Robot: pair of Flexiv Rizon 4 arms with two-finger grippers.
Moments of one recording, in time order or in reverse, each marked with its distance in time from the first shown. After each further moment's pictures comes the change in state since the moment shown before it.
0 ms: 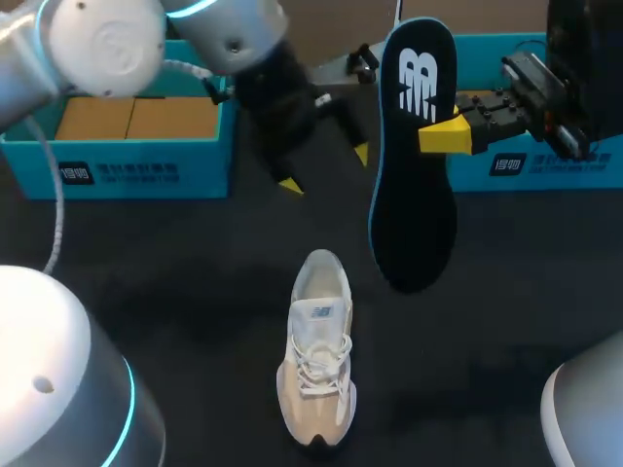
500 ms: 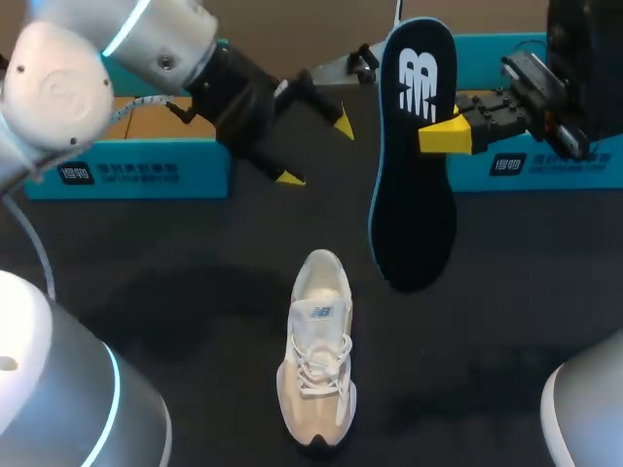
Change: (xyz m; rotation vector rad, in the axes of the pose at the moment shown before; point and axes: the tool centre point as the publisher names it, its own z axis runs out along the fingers) left arm -0.012 0.008 -0.024 0.029 -0.370 -0.007; right arm 0.000 0.000 0.000 0.000 0.000 0.000
